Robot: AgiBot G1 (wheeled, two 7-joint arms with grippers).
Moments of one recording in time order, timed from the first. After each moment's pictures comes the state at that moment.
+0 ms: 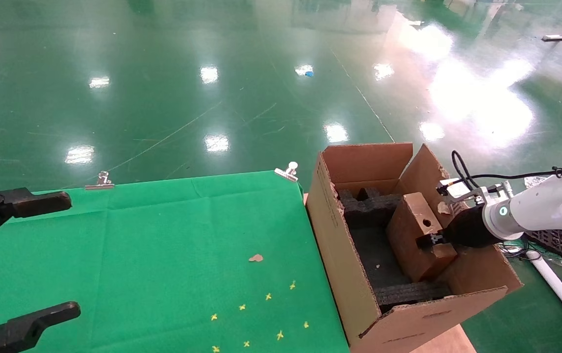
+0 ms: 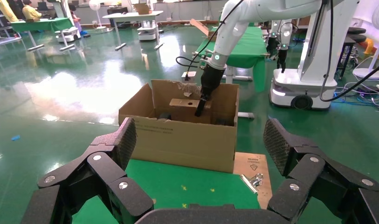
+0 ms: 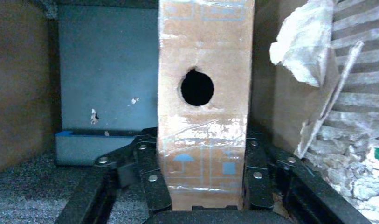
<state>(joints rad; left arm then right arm) -1.08 0.61 0.30 -1.28 0.72 1.49 -0.18 1.67 -0.80 -1.41 0.13 -1.31 -1.02 0.81</state>
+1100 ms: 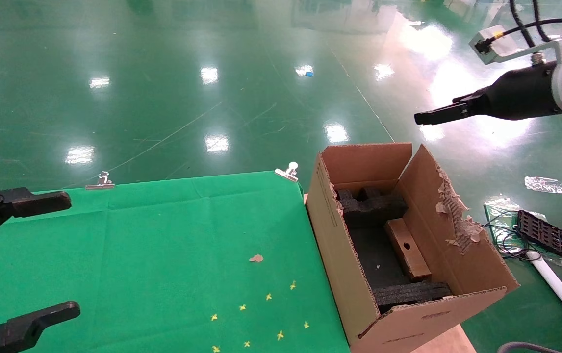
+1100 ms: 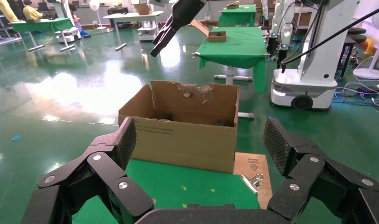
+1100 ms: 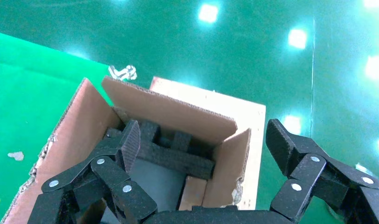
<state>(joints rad) -1.08 0.60 0.30 -1.28 0.72 1.49 -0.18 2.09 -0.67 -1.36 0.36 -1.29 -1.14 0.62</state>
